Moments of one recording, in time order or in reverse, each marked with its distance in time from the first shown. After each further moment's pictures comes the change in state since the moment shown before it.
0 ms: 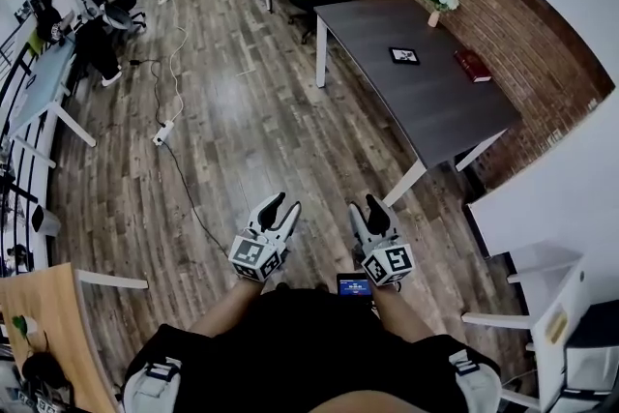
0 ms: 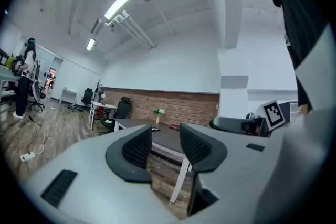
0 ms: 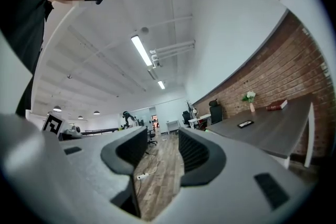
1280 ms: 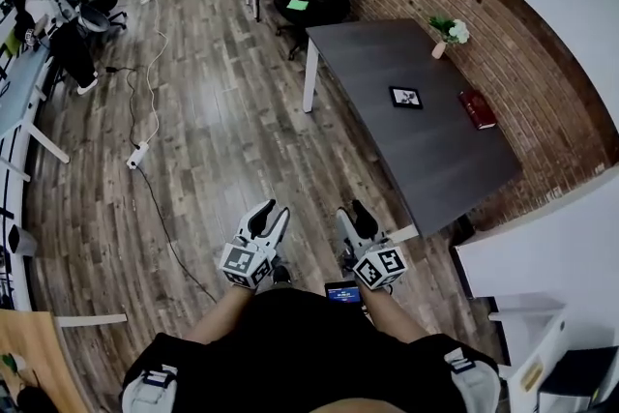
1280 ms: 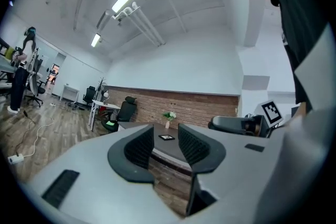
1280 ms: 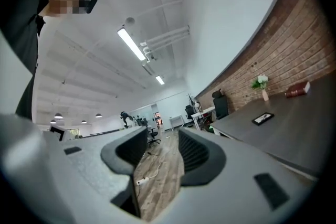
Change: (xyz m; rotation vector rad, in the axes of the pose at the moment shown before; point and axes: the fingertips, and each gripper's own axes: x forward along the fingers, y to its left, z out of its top) left arm 0.216 0.166 0.012 -0.042 -0.022 0.026; right arm 0.242 -0.138 -0.002 0.087 0.050 0.046
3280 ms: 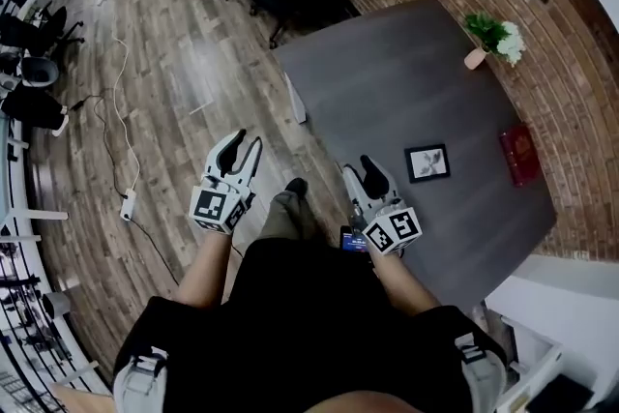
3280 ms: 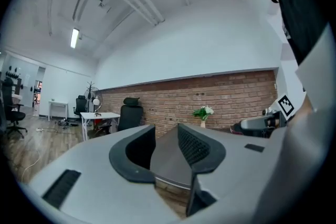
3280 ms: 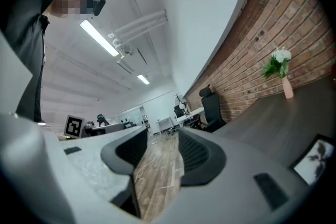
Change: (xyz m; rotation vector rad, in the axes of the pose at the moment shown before) left arm 0.590 0.353 0.089 0.218 0.066 -0.015; right arm 0.471 -0.417 0.079 0.053 -0.003 -0.064
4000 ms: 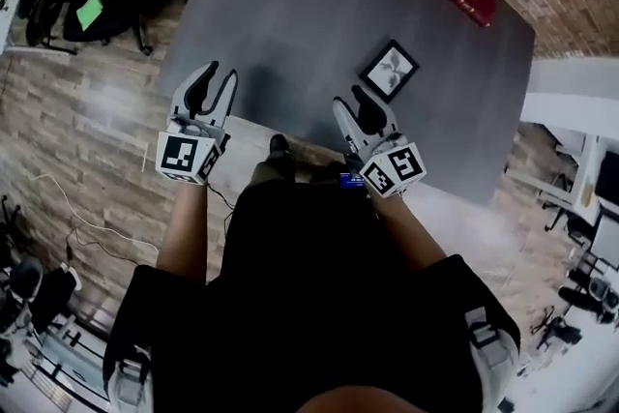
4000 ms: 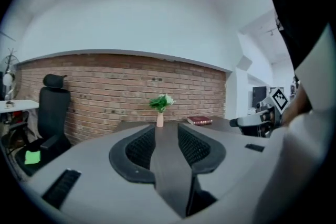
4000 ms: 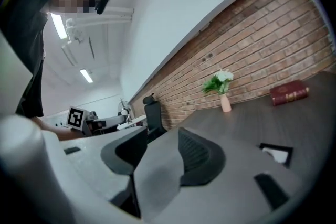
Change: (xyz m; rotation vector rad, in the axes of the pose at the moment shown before) left arm 0.323 -0.055 -0.041 0.051 0.149 -0.763; right arm 0.023 -0.173 0.017 0.036 -0.076 -0.672
